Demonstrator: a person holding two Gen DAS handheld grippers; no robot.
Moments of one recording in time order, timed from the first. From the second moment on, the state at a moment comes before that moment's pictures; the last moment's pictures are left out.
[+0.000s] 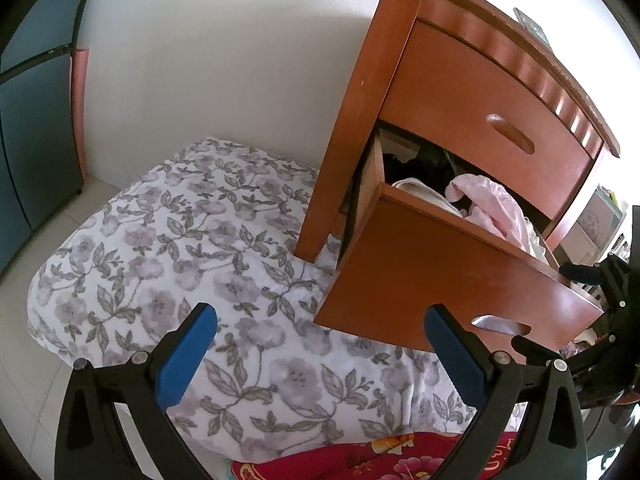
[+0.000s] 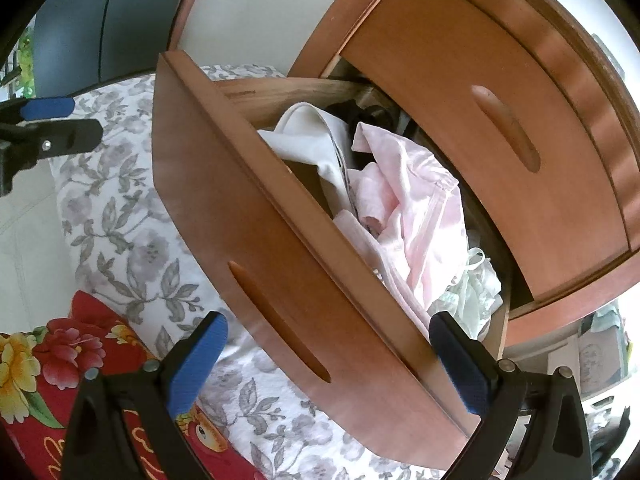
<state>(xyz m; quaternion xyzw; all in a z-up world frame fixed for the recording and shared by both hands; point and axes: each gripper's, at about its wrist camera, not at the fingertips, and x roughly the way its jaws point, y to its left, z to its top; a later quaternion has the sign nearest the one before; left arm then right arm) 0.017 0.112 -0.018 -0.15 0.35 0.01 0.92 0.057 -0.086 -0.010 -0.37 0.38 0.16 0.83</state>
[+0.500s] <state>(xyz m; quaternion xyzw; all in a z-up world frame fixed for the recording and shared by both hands) -0.001 0.093 0.021 -0.14 0.33 0.01 0.93 0.022 -0.159 0.068 -0.17 0.31 0.07 0.93</state>
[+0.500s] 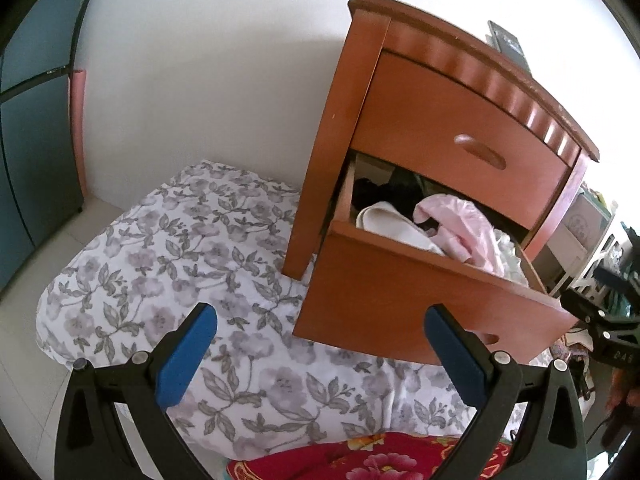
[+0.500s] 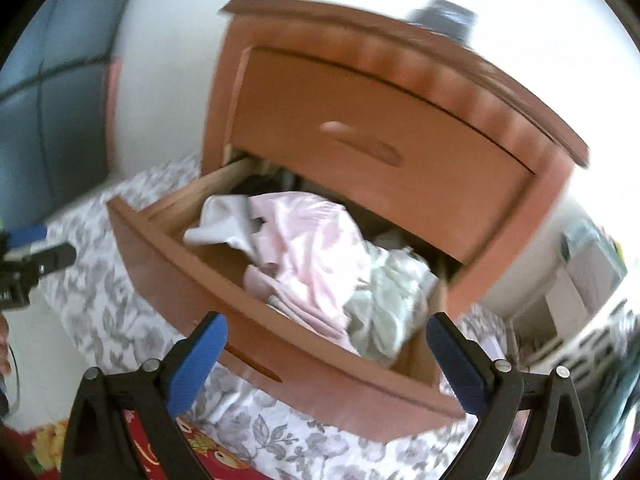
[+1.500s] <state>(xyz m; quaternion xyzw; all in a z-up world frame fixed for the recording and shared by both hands) -0.005 0.021 0.076 -0.11 0.26 -0.10 0.95 -0.019 -0.263 0.073 0.04 0.26 0.00 0.97</state>
